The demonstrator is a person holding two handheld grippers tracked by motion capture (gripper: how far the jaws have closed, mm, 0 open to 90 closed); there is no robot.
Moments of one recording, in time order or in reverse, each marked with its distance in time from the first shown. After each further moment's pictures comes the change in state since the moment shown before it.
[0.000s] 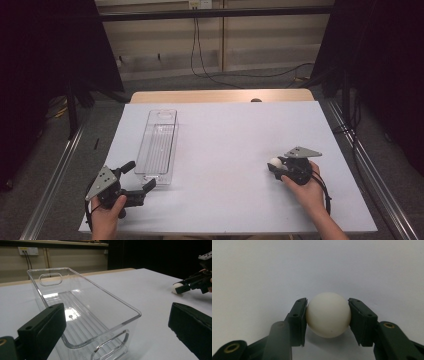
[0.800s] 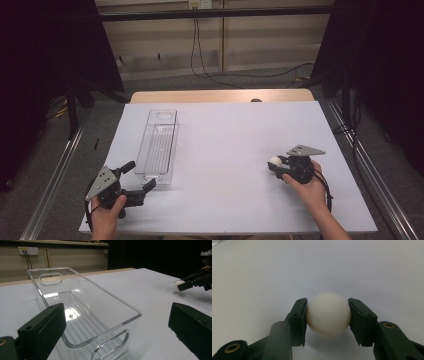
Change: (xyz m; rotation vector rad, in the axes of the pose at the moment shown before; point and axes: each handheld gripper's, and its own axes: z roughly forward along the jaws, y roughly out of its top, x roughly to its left) left arm 0.000 0.000 0.000 0.001 0.001 0.001; right arm -0.001 0.006 -0.007 -0.013 0.036 0.030
